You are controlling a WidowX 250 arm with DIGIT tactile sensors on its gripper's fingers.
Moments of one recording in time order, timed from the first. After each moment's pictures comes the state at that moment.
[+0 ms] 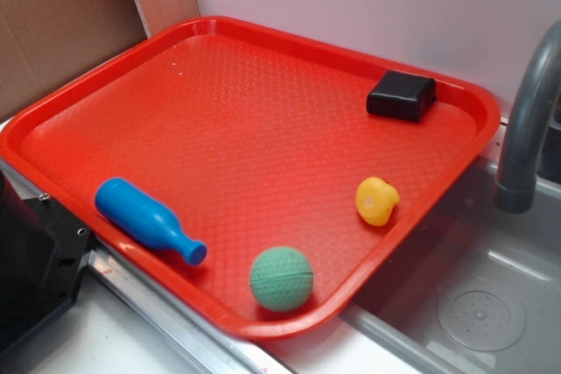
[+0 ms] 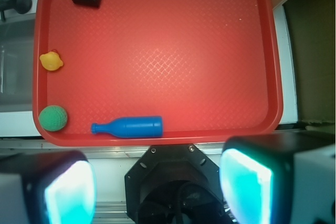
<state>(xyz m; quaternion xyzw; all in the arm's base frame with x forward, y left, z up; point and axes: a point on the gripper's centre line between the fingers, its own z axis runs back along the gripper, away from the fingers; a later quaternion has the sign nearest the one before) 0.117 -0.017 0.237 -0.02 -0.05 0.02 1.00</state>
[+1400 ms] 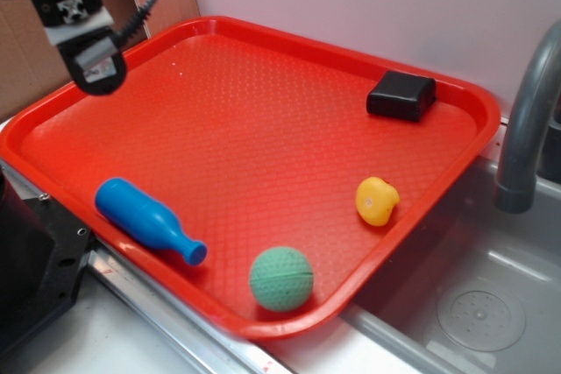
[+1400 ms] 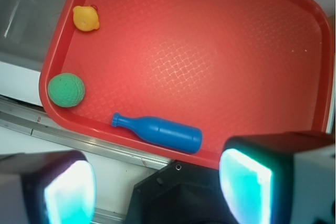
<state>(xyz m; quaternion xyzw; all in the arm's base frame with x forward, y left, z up) 0.120 -0.085 0.180 0.01 -0.04 -0.16 0.99</state>
